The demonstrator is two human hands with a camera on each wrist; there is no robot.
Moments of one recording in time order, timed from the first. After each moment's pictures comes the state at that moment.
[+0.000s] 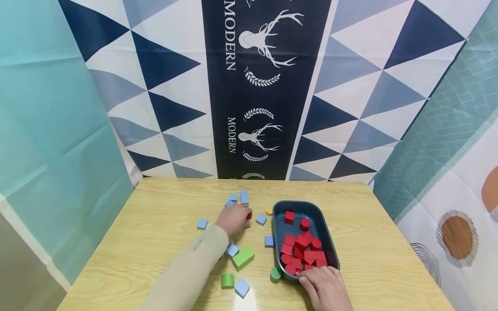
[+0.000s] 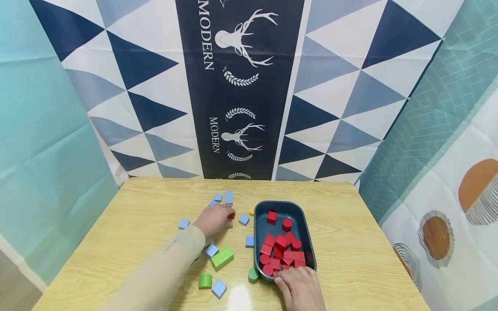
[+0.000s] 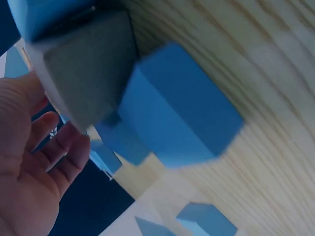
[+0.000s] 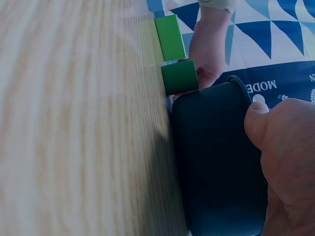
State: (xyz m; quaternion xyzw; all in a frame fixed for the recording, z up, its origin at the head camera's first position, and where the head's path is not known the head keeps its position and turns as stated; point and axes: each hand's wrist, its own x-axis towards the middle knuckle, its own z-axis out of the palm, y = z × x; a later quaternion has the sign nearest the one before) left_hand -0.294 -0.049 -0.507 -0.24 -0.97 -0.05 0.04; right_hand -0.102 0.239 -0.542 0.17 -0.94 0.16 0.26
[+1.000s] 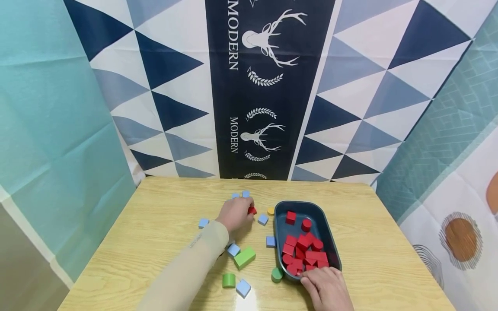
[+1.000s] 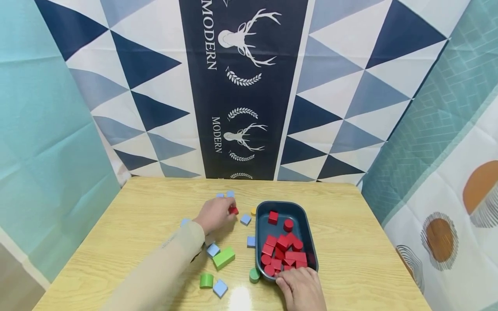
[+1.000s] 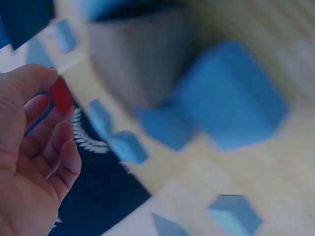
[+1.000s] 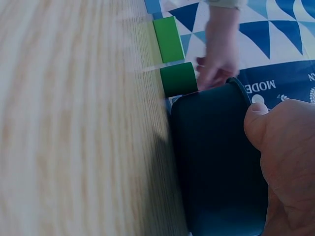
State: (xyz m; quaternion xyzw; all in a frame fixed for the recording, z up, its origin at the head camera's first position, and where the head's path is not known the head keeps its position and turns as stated) left_hand -0.291 -0.046 -0.479 -0.21 -0.97 -0.13 0.07; right_hand -0.101 0.234 -0.536 0.15 -0.95 0.17 0.22
